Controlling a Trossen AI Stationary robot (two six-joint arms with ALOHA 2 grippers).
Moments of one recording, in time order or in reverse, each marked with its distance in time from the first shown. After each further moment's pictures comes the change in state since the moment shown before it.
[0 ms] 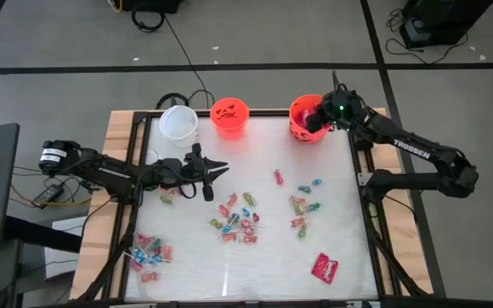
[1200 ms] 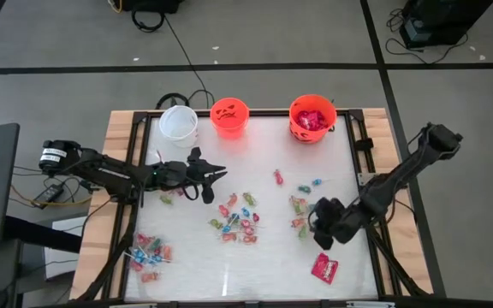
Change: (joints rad) left arm -0.009 0.000 0.000 -0.157 -0.025 -0.089; right arm 1.414 0.148 -0.189 -0.140 0.041 1.114
